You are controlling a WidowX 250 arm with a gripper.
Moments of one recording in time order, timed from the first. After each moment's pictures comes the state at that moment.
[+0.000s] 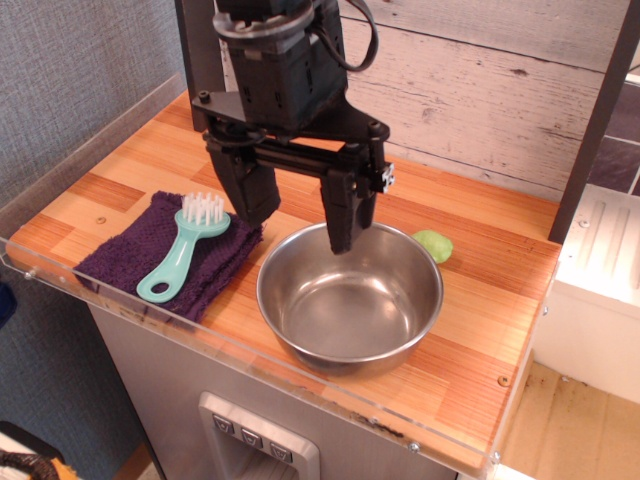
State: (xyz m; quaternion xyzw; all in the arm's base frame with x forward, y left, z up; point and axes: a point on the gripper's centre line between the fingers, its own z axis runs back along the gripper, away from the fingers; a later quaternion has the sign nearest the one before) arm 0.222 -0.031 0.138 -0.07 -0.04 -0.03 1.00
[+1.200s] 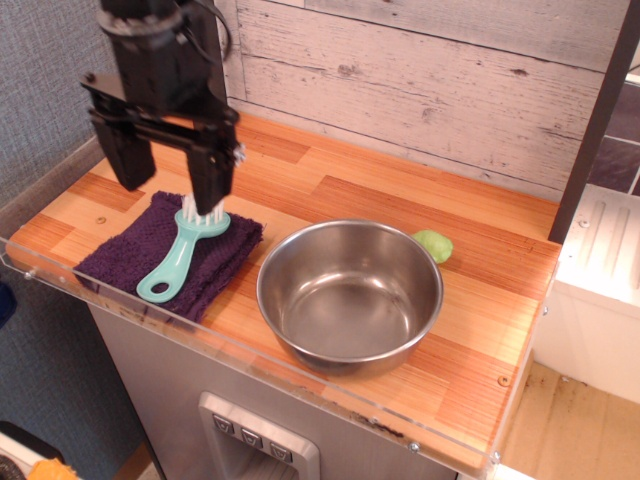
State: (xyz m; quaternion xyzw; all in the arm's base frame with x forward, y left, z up) arm 0.244 0.072 0.103 0.02 -0.02 0.01 1.00
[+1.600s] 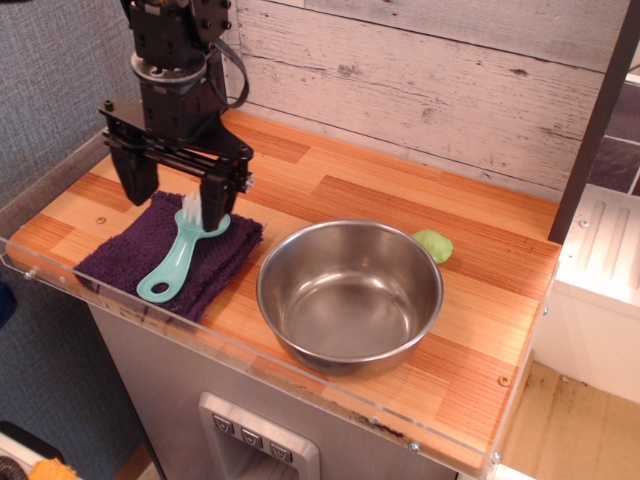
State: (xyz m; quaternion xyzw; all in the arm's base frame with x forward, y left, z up) arm 0.255 0.088 0.078 0.09 -0.02 0.06 0.99
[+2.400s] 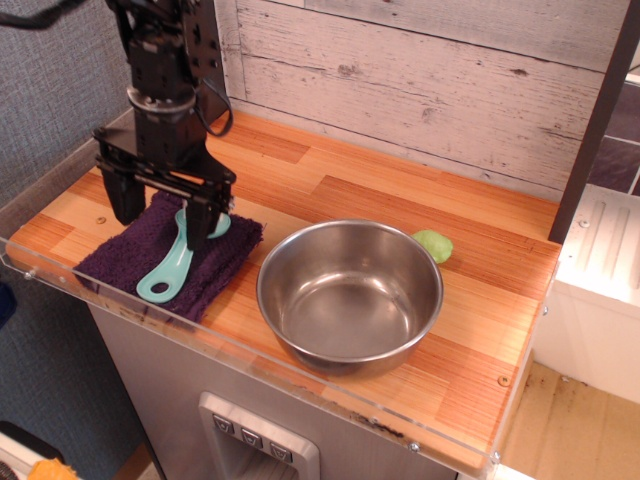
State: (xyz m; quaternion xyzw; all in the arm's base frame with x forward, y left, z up) arm 0.260 0.109 0.041 0.08 0.02 0.07 0.99
